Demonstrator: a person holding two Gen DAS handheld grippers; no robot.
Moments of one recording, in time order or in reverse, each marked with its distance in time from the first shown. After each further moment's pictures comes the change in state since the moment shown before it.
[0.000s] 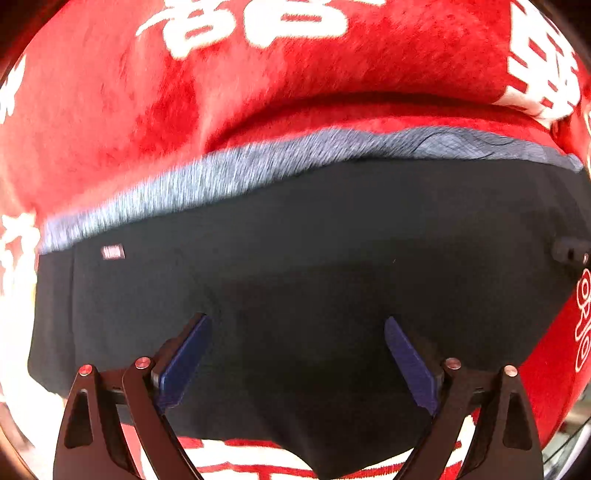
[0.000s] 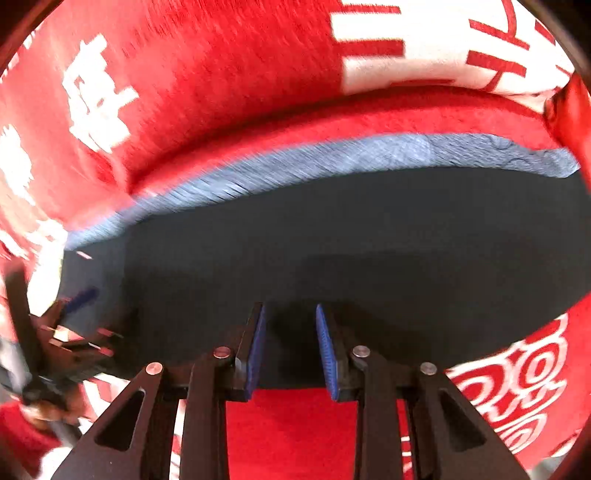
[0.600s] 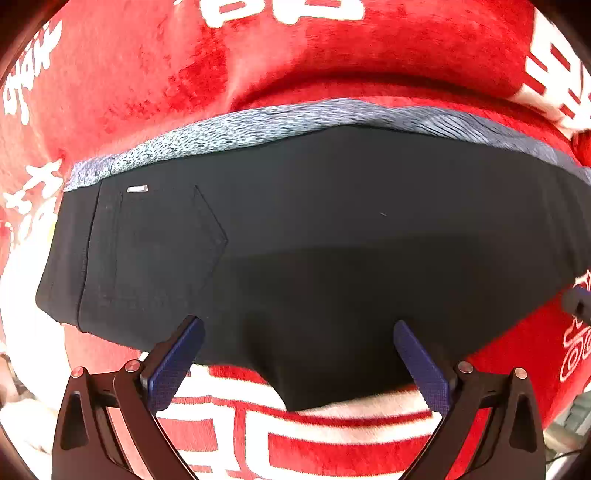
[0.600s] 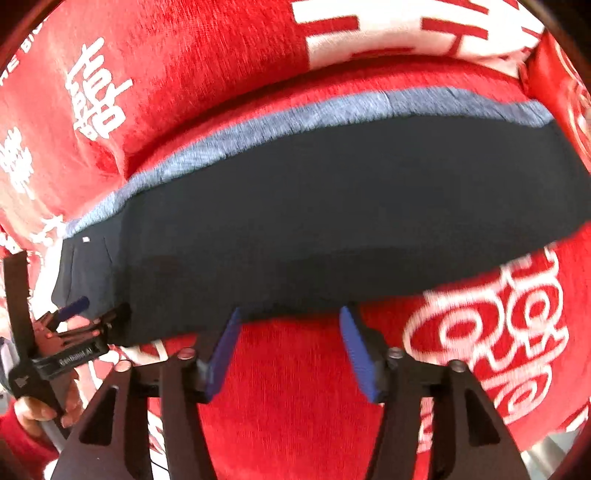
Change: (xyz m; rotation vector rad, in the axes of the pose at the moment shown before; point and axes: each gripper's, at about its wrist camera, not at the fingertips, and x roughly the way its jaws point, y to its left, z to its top) left arm -0.050 -0.028 -0.029 -0.079 0.114 0.077; right arm -0.035 -0.036 -0.041 0.071 0.017 0.038
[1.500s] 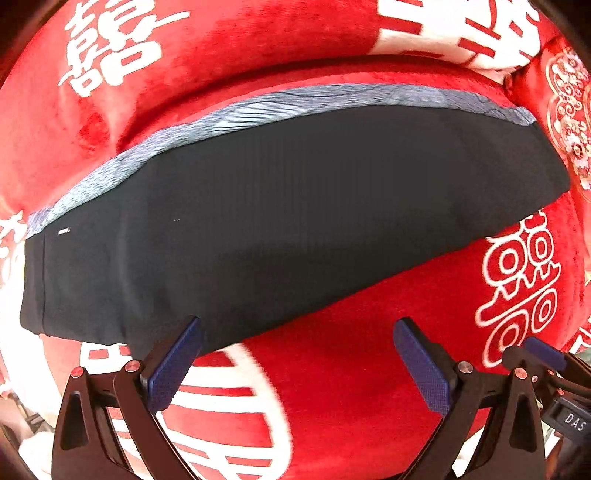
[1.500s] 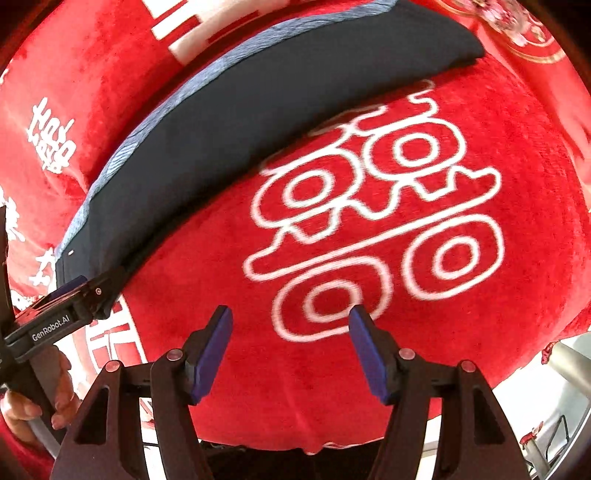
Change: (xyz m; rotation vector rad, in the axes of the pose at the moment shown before) left arm -0.038 -0.138 0.001 0.149 0.050 -0.079; right arm -0.033 -0.095 -0.080 0.224 0.085 0.024
